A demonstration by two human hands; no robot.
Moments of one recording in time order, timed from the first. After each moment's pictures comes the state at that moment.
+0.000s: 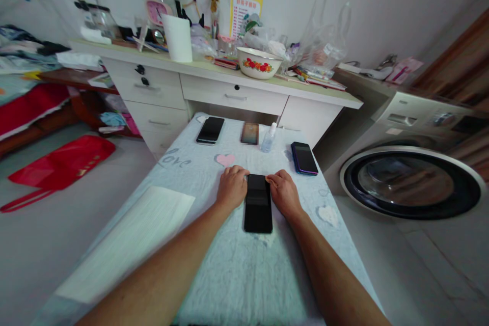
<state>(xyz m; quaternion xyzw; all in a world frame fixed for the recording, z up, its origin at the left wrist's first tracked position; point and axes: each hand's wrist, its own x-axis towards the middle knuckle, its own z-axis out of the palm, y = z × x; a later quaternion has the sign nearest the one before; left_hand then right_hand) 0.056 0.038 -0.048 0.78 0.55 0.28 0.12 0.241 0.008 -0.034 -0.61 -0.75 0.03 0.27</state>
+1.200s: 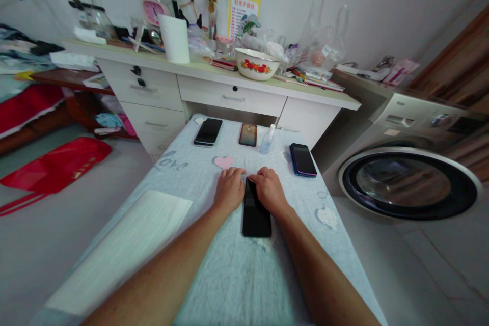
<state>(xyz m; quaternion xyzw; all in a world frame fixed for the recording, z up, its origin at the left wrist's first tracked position) 0.056 0.040 -0.052 0.77 0.55 0.30 0.11 0.208 0.026 -0.025 -0.57 -0.80 0.01 0.17</state>
